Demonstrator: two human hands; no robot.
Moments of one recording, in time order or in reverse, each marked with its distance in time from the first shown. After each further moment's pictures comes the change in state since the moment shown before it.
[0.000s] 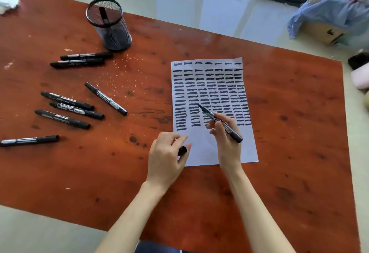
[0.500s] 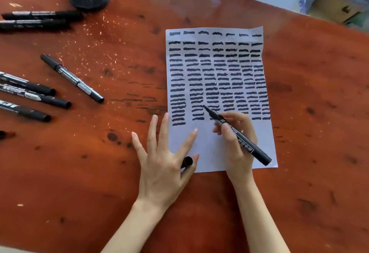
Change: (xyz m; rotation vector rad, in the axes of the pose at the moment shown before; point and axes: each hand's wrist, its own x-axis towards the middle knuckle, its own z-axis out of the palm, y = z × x) left_hand -0.012 -0.002 0.024 0.207 -0.159 -0.043; right_hand -0.001 0.018 -0.003 -0.087 -0.049 -0.155
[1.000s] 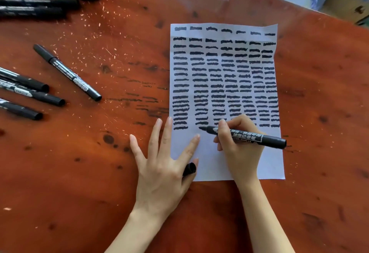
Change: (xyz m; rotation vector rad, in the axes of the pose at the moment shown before) left_hand 0.004 0.002 0.001 0.043 -0.017 -0.009; right_hand 0.019 0.007 0.005 -0.332 0.055 -0.006
